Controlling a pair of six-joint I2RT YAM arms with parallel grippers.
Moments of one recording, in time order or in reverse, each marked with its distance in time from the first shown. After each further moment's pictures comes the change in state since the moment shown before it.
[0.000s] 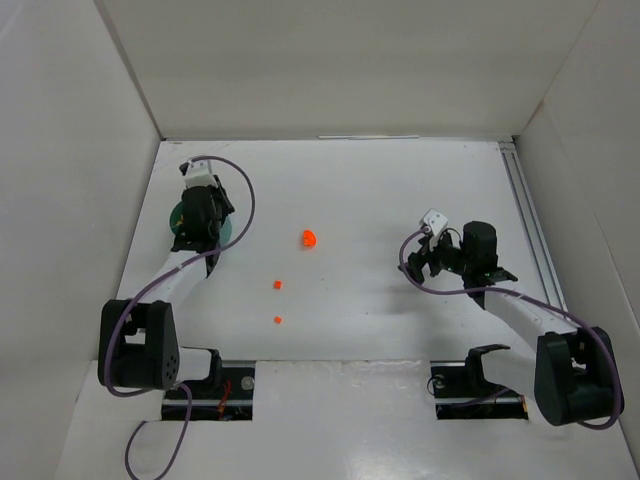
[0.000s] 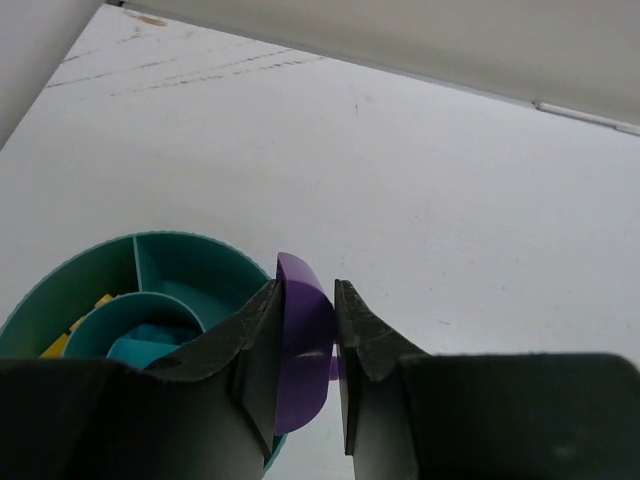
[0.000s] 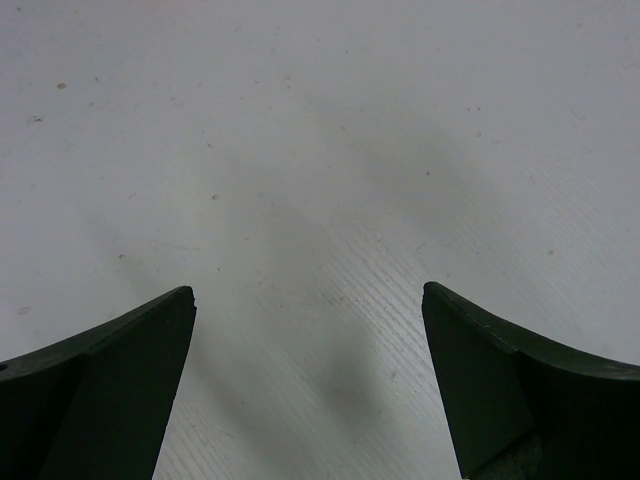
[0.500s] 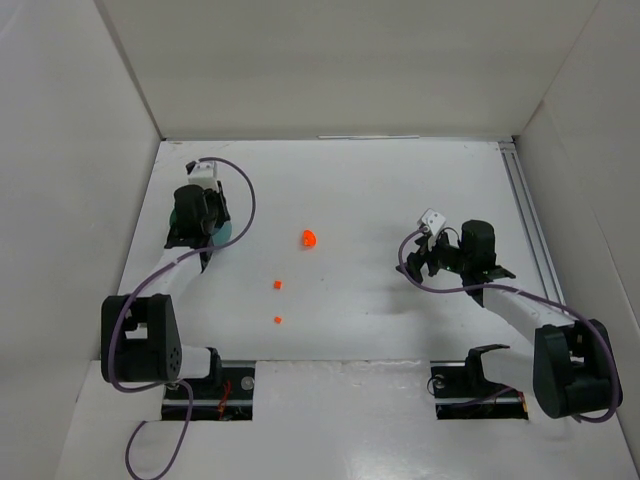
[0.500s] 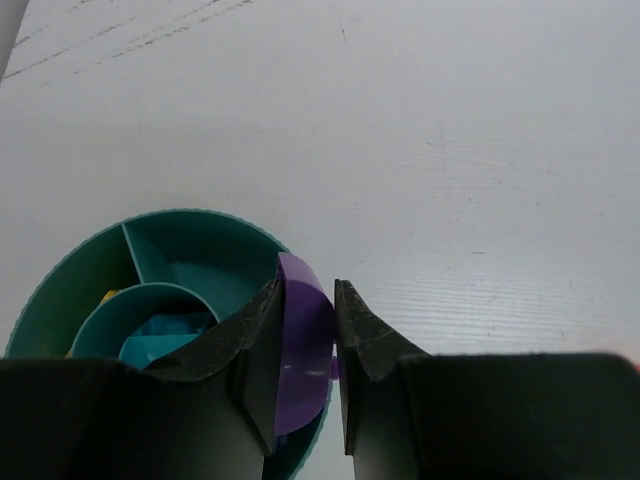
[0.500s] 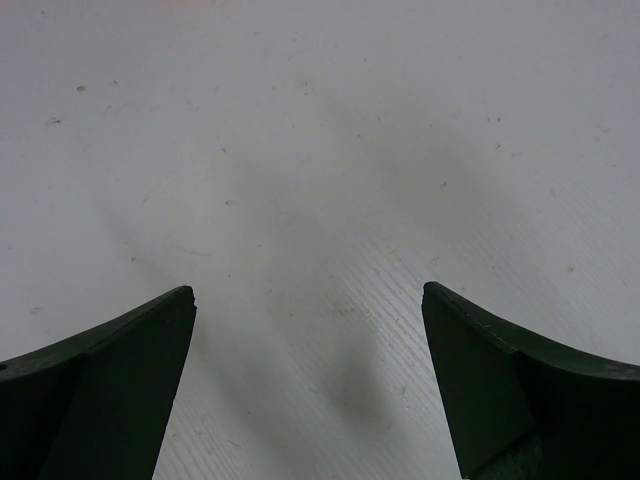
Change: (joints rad) left arm 0.076 0.020 0.016 -0.111 0.215 0.180; right arm 0.000 0.042 0.008 0.019 -0.045 -0.003
